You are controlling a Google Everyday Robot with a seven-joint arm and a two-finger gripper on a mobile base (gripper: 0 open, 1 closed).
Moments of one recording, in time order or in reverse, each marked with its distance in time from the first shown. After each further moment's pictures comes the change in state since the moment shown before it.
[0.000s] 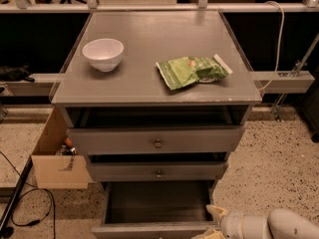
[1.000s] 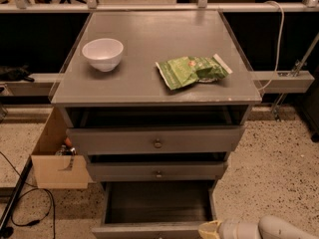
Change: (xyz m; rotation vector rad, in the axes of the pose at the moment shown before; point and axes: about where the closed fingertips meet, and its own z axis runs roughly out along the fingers) arm 0.096 -0.059 0.056 -0.017 0.036 0.056
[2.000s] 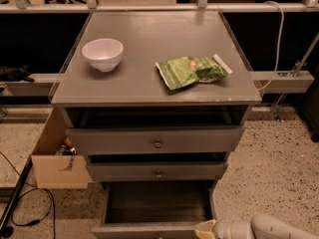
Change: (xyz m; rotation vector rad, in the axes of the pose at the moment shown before) arm 0.011 -0.009 0.022 0.002 0.033 0.009
